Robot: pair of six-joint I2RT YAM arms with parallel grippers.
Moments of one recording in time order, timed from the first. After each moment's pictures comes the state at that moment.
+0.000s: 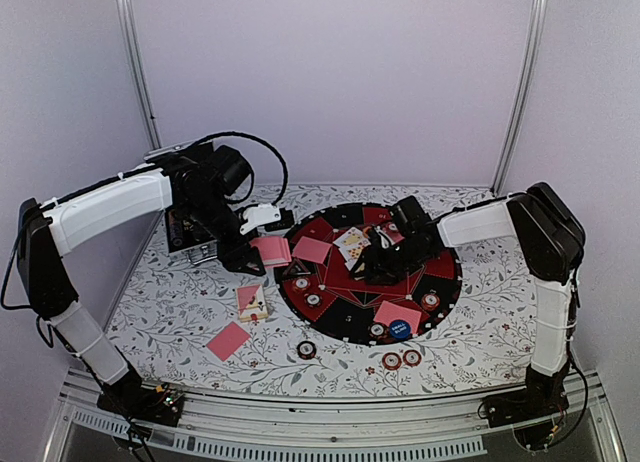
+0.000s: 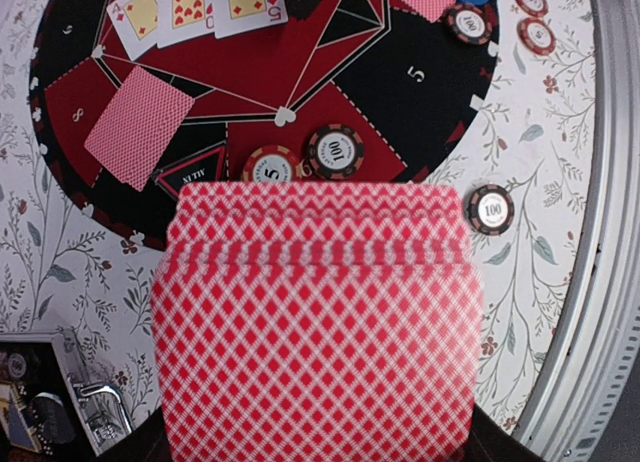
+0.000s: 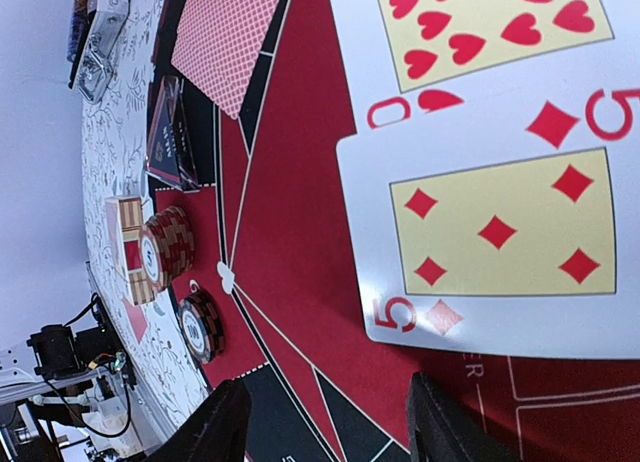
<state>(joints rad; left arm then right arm) -0.63 1.63 1.44 -1.01 0.25 0.64 0.59 2.04 1.26 -0.21 -0.55 0.60</state>
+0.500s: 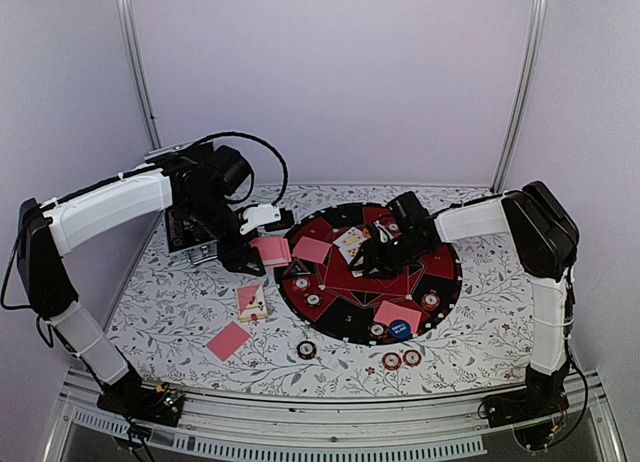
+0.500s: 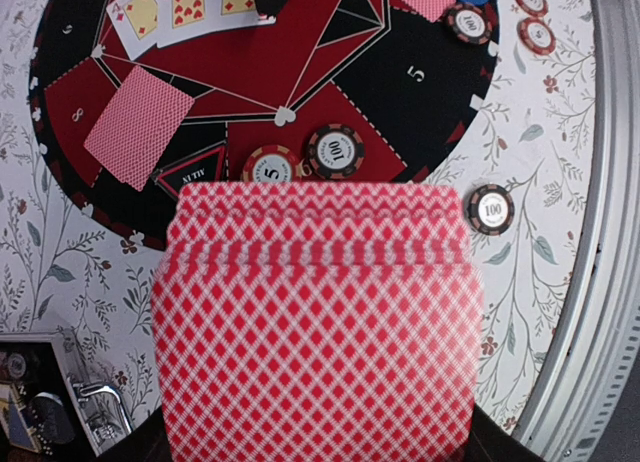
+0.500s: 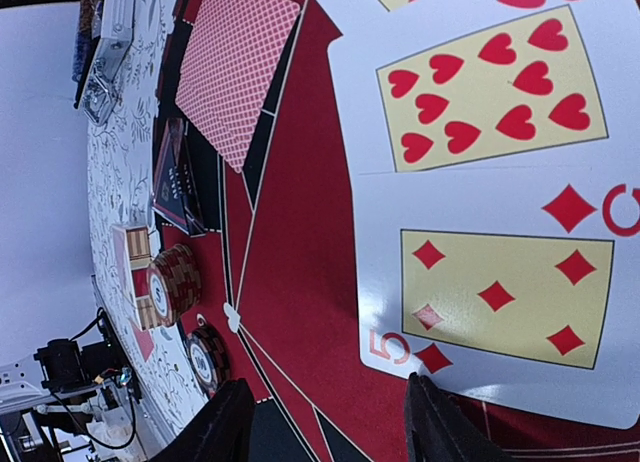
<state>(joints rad) -0.63 1.63 1.44 -1.01 0.25 0.64 0.56 2.10 1.34 -0.21 -0.58 0.60</state>
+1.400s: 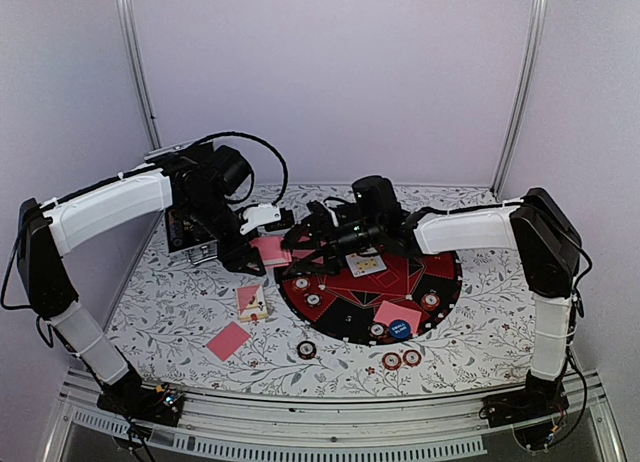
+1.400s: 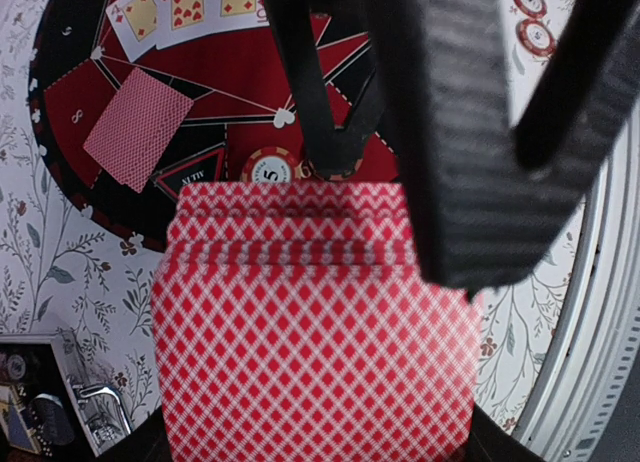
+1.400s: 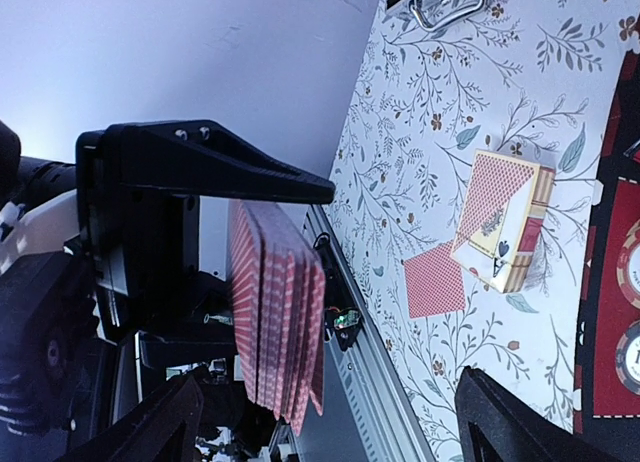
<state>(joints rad) -0.63 1.63 1.44 -1.01 0.26 0.64 0.81 2.00 1.38 0.23 -0.85 1.03</state>
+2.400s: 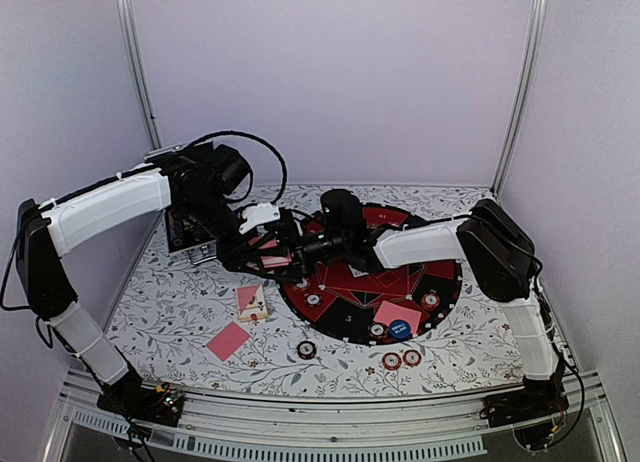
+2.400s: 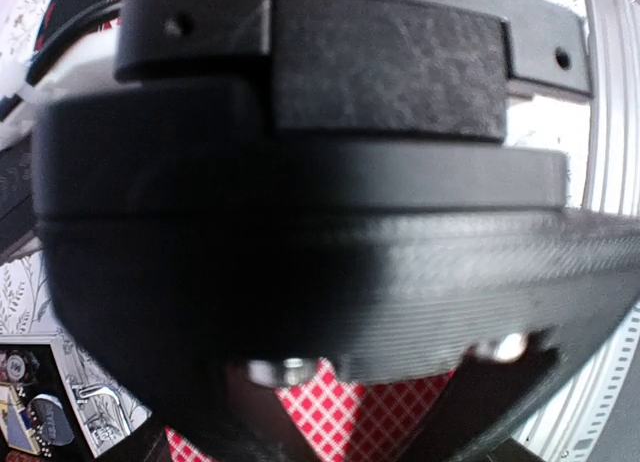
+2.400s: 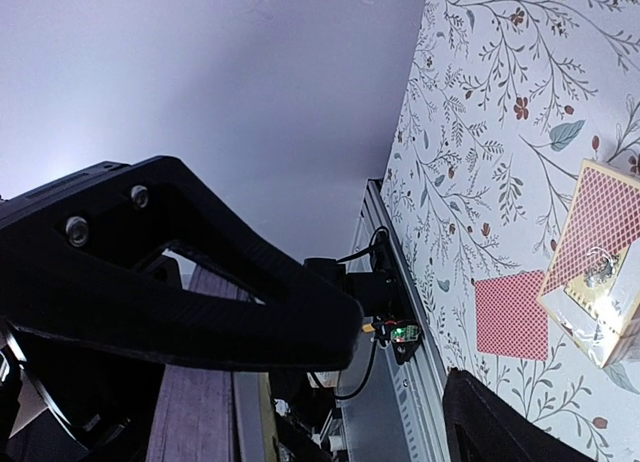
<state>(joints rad) -0.63 1.62 1.44 -1.01 0.27 0.64 0.90 2.28 1.60 0.49 -0.93 1.30</state>
